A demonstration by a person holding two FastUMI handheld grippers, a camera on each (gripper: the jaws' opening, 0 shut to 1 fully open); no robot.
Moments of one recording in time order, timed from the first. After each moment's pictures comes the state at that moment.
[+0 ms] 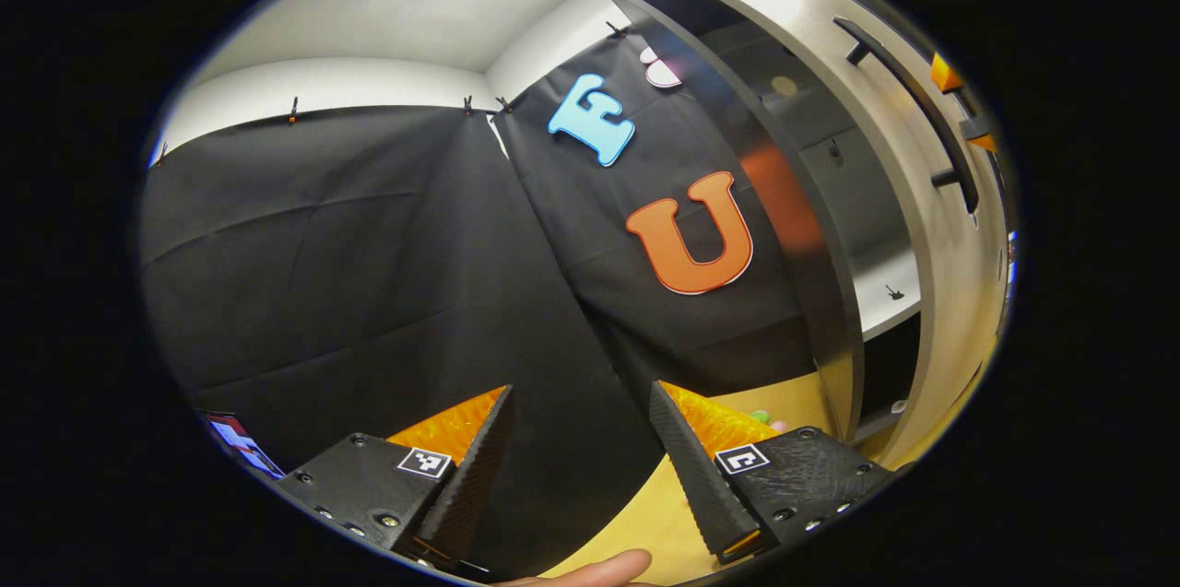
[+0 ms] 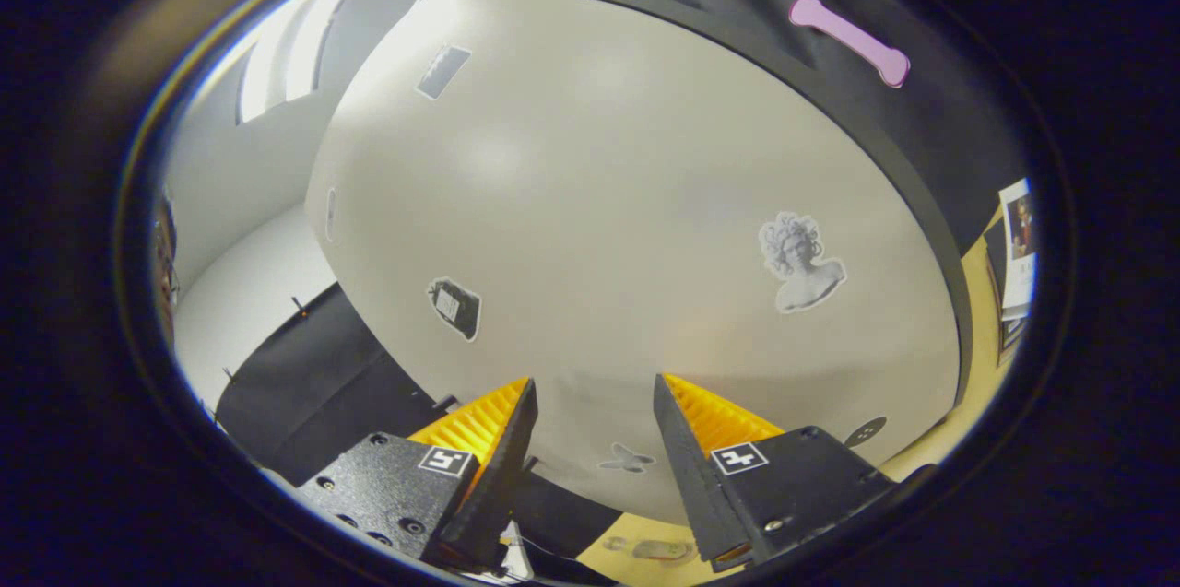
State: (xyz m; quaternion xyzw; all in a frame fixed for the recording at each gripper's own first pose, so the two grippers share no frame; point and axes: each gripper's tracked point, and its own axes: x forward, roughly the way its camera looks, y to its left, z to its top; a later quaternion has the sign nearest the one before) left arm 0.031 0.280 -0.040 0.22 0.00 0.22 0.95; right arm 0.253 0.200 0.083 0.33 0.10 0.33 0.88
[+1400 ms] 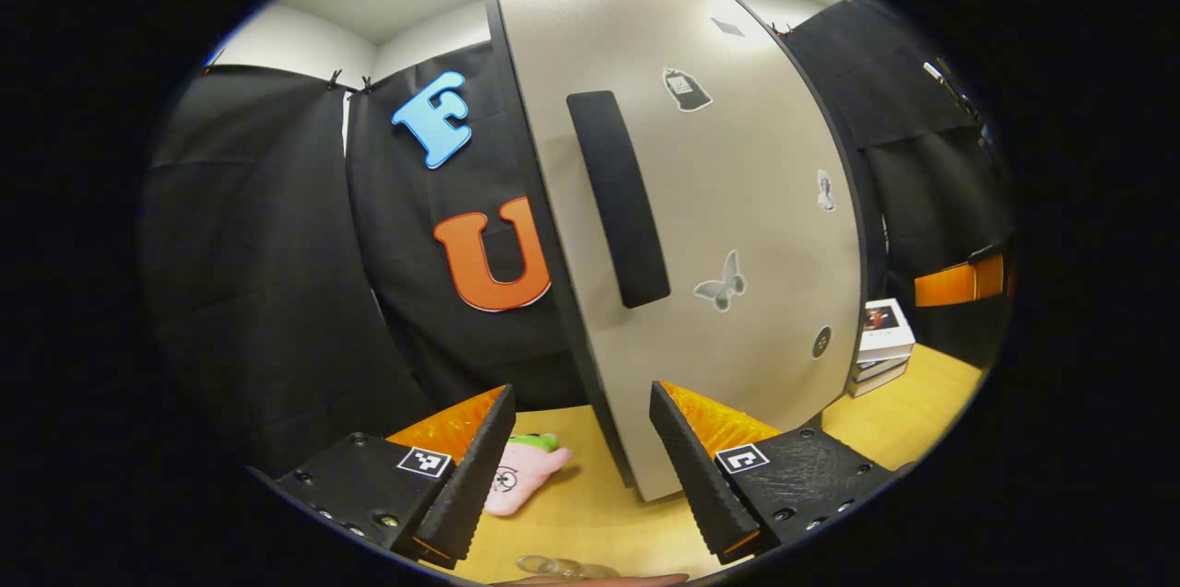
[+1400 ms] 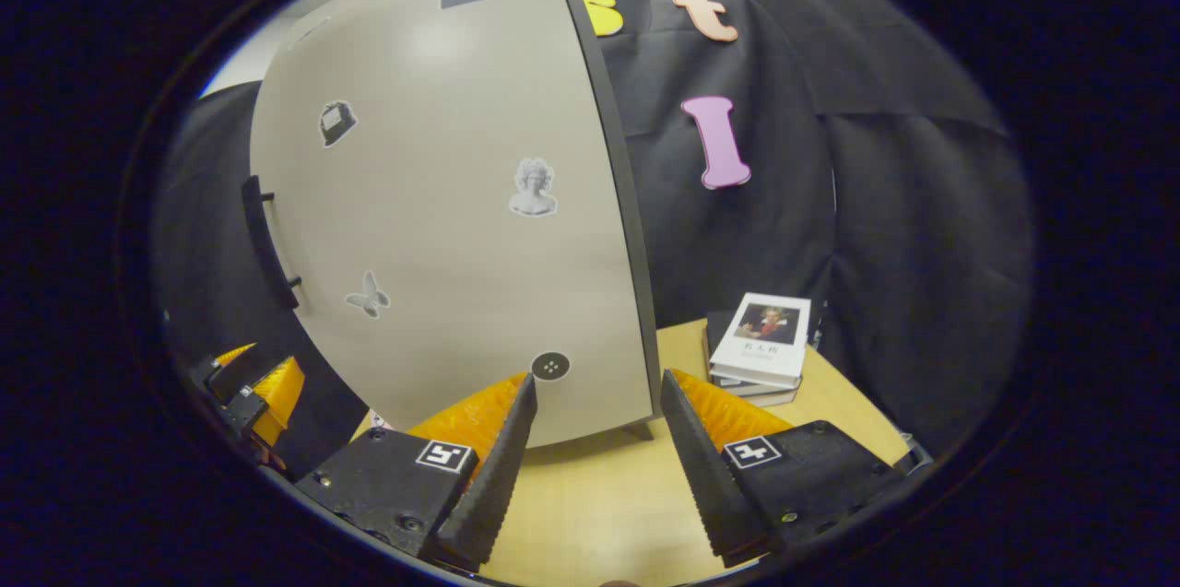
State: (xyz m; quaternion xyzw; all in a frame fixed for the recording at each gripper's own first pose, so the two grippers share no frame) left arm 0.056 0.090 -0.069 0.12 0.03 -0.07 0.99; right arm 0.183 0.084 -0.010 0.06 0.12 -0.07 0.99
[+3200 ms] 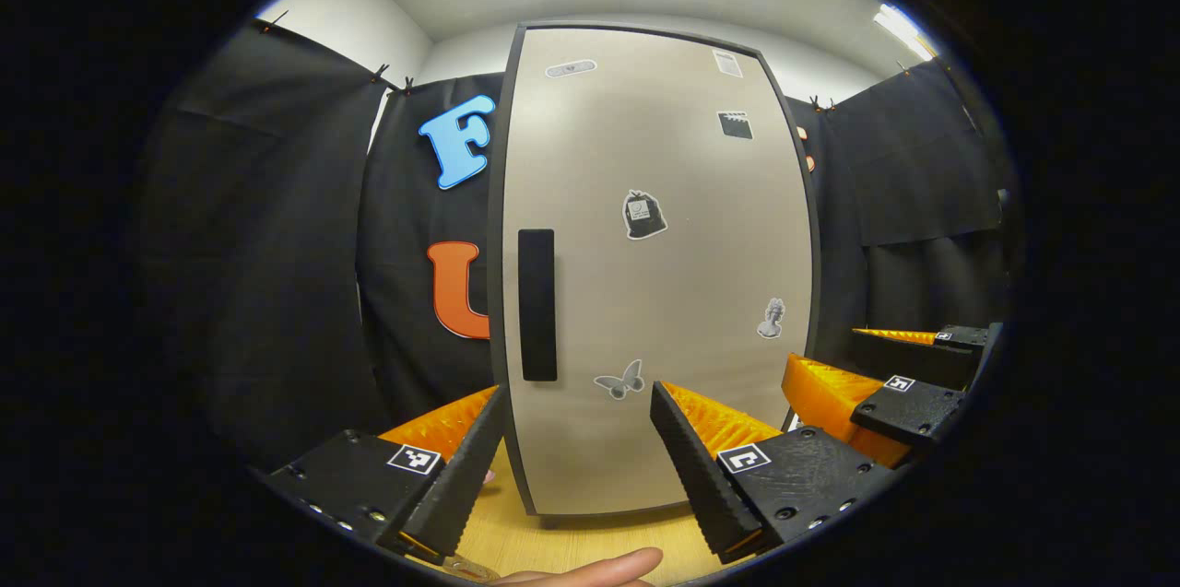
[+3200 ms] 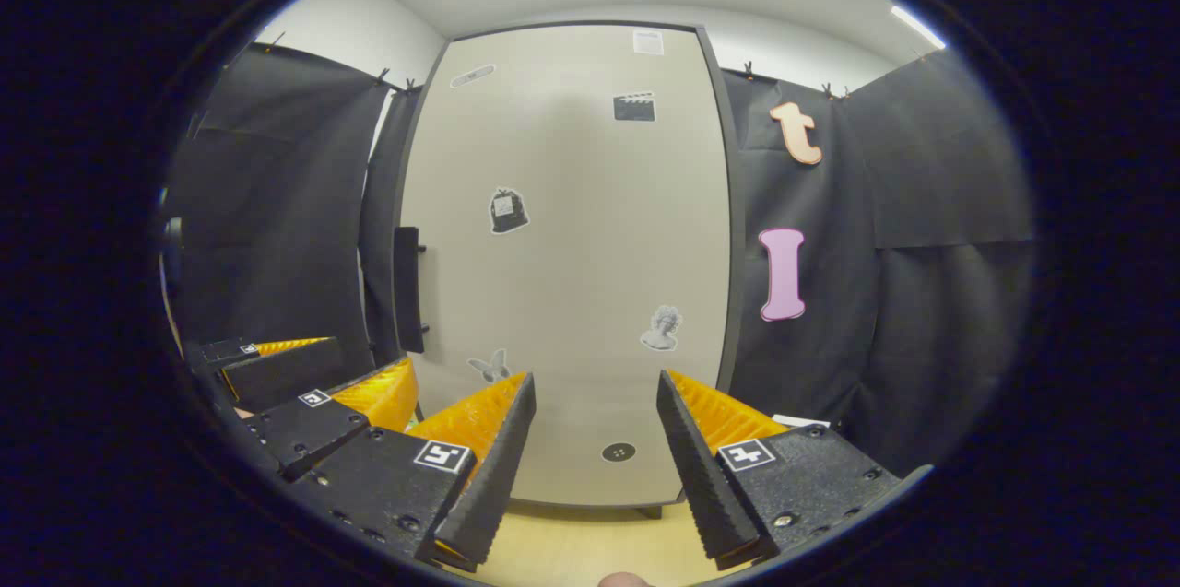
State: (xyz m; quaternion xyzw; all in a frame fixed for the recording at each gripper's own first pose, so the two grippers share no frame) left arm 0.034 0.029 -0.003 0.02 -0.03 -0.06 1.00; right arm 0.175 0.161 0.063 -0.04 0.00 0.02 1.00
